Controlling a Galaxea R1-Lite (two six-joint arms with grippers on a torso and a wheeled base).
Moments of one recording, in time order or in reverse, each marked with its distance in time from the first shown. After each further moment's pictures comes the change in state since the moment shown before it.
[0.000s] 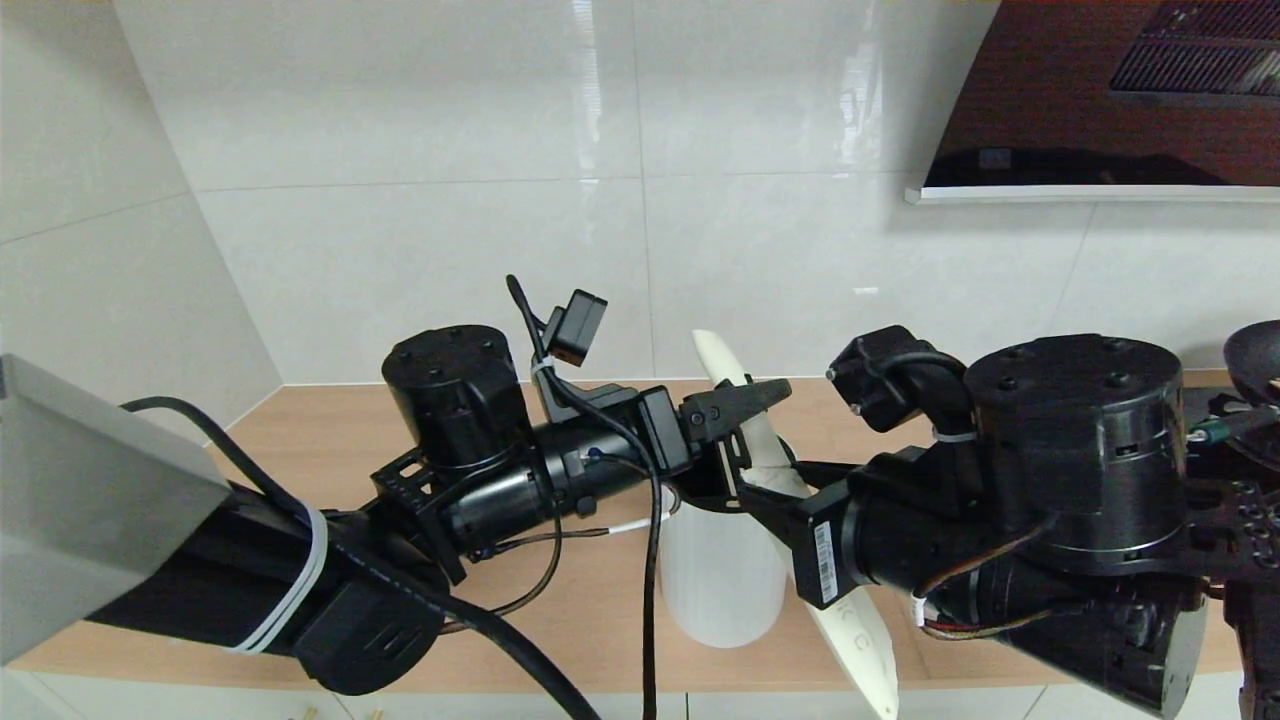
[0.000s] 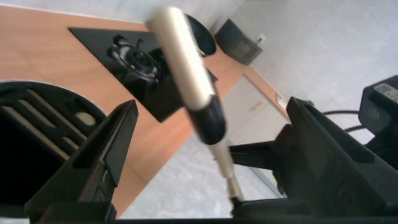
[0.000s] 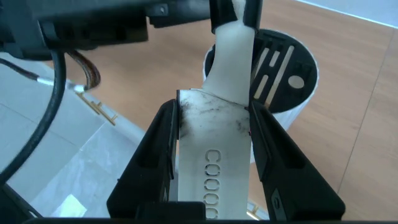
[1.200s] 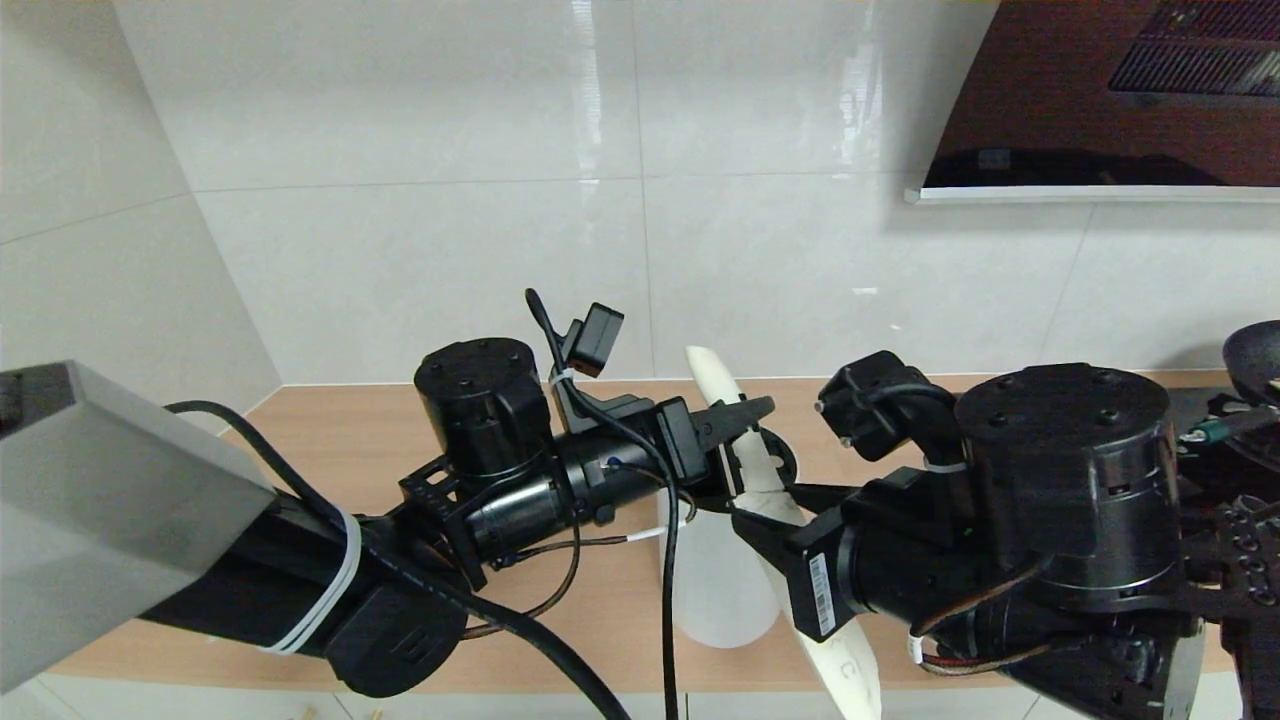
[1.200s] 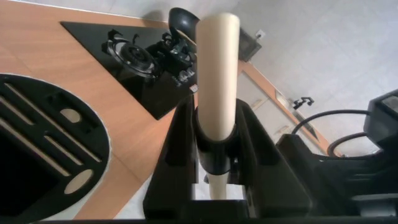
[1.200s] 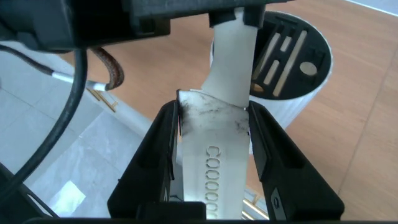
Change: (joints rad) left arm -0.024 0.033 -0.009 -0.002 0.032 0.009; right arm 0.024 0.005 0.031 -0.018 0.002 -0.007
